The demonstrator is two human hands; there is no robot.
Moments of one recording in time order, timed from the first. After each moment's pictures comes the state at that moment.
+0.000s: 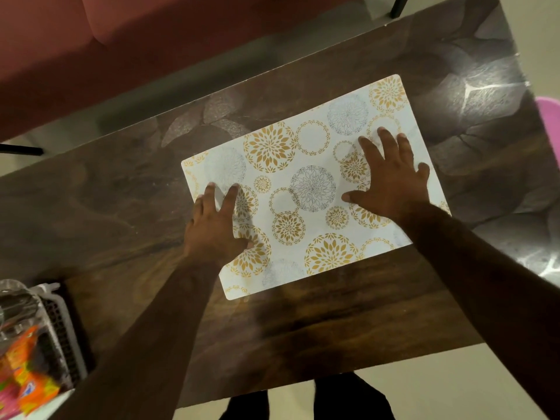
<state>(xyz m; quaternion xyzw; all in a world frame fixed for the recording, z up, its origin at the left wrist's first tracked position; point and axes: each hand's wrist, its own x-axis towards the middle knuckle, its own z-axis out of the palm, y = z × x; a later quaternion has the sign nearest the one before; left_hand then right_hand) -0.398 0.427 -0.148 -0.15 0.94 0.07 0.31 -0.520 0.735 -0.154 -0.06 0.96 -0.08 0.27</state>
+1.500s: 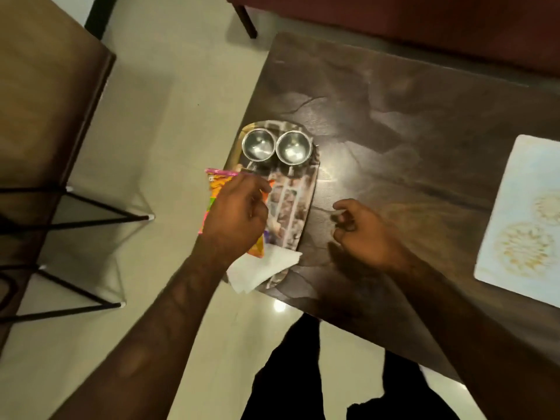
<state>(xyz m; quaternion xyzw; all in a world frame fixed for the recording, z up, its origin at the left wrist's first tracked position) -0.031 0.095 -0.036 -0.35 0.89 0.29 -0.03 -0.196 0.279 -0.088 -0.24 0.81 -0.25 0.48</state>
